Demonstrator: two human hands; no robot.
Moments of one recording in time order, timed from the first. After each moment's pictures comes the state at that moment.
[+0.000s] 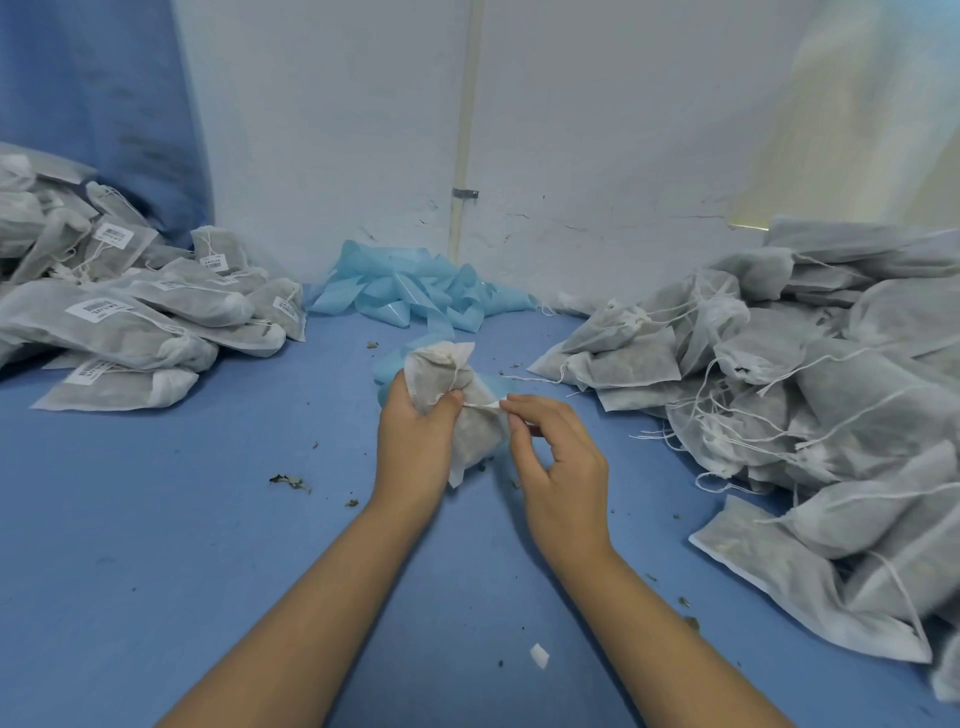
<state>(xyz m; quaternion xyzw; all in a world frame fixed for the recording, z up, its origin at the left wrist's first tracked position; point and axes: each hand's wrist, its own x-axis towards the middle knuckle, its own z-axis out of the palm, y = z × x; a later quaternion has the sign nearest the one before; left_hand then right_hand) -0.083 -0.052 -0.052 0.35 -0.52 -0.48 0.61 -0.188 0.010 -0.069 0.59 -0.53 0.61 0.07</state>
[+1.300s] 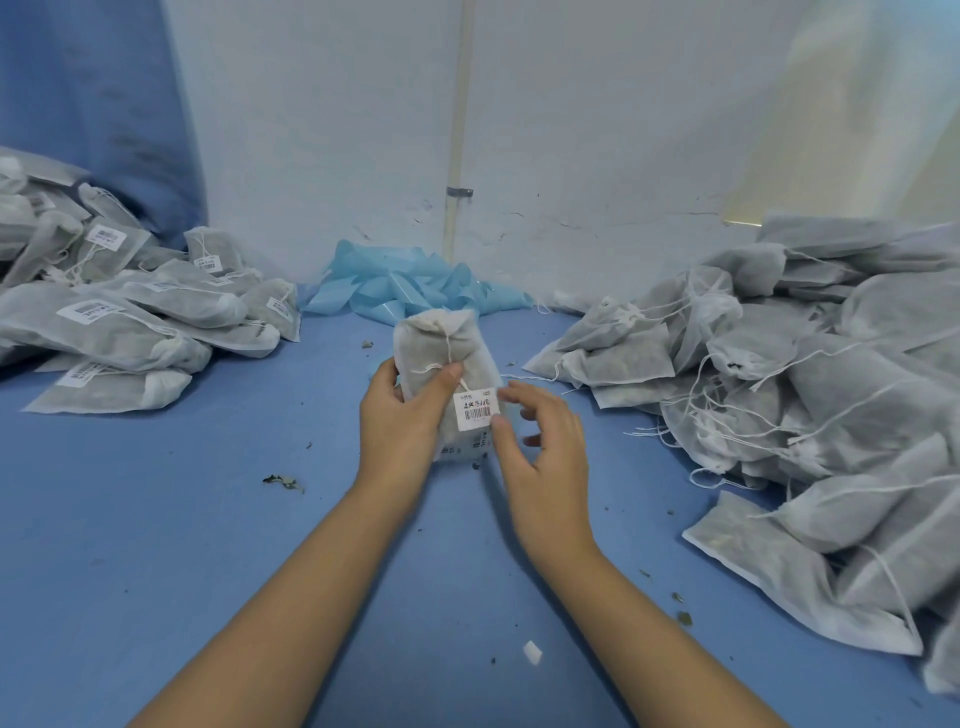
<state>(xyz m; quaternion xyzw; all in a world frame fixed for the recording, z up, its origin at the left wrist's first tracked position) -0.078 -0.050 -0.036 0.35 -0.47 -0.53 0.62 -0.175 0.013 -0.060 0.53 -0.59 0.61 -0.05</state>
